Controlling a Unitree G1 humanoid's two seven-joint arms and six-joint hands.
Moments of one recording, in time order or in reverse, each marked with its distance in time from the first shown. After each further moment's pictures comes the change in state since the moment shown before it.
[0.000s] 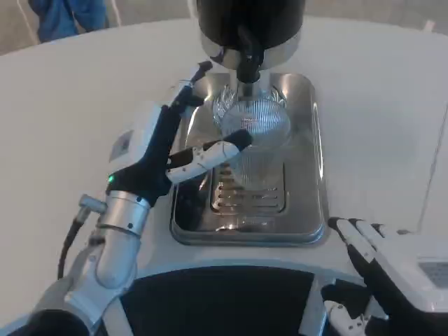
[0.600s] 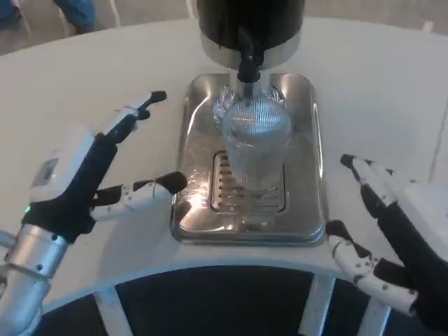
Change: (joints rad) left arm 0.315 0.259 0.113 -0.330 -0.074 -0.129 -0.188; right arm -0.145 0.007 0.004 0.002 0.095 0.199 -0.086
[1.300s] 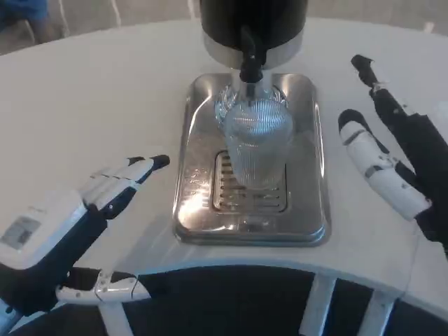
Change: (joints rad) left arm 0.350 0.169 0.112 -0.346 0.042 -0.081 -0.140; right arm -0.292 -0.031 -0.055 0.112 0.411 0.322 -0.191
